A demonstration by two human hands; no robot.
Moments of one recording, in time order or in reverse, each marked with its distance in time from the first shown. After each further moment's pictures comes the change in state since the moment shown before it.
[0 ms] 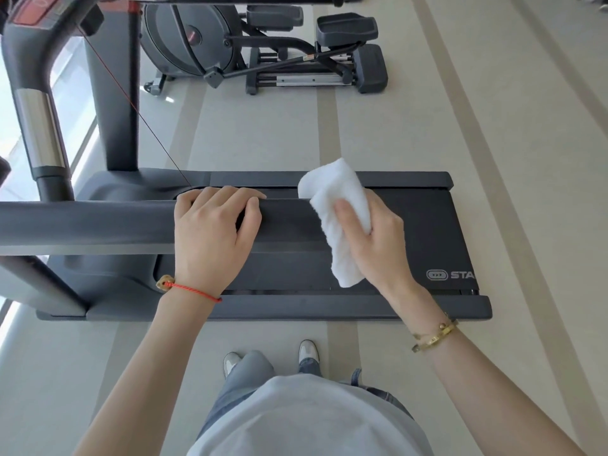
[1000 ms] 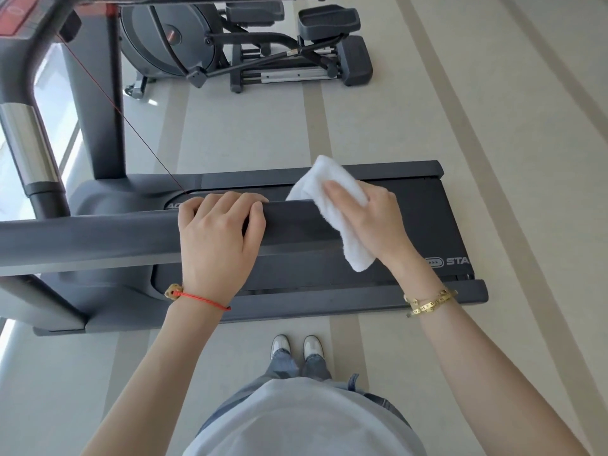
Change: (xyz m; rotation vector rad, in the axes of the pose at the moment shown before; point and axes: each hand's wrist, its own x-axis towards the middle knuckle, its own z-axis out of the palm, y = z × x) left_hand -0.001 -0.004 0.002 0.026 -0.007 0.031; right_hand 0.026 -0.015 0.003 -0.122 -0.100 0.120
